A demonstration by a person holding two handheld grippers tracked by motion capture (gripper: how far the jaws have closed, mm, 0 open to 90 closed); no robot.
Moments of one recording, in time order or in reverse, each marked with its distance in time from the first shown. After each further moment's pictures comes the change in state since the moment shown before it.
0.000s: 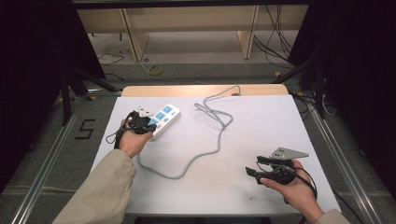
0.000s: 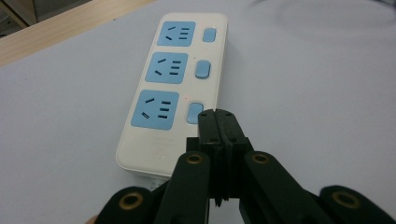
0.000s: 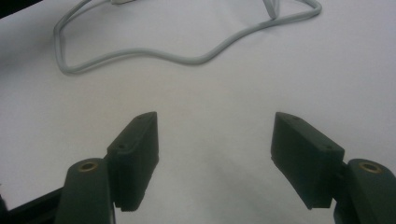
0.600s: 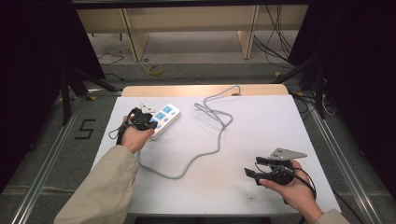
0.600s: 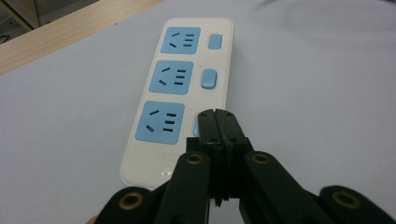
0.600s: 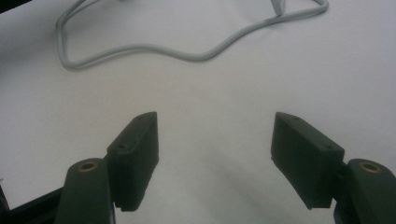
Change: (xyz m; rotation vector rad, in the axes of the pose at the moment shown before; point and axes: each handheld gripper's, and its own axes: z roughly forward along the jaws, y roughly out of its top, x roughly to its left) left arm 0.003 0.009 0.011 0.023 0.006 0.015; right arm 0.002 -0.001 0.002 0.013 0.006 -0.011
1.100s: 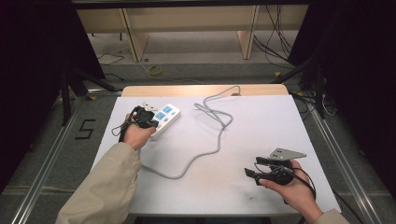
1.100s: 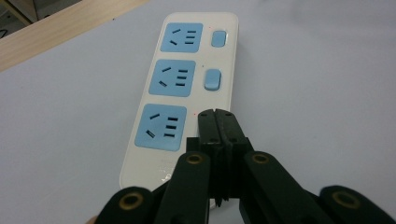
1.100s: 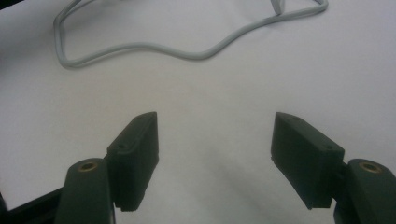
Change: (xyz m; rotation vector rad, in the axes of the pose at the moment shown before) left arm 0.001 0.008 0.010 0.027 0.007 0.004; right arm 0.000 0.000 0.001 0.004 -0.005 -0.005
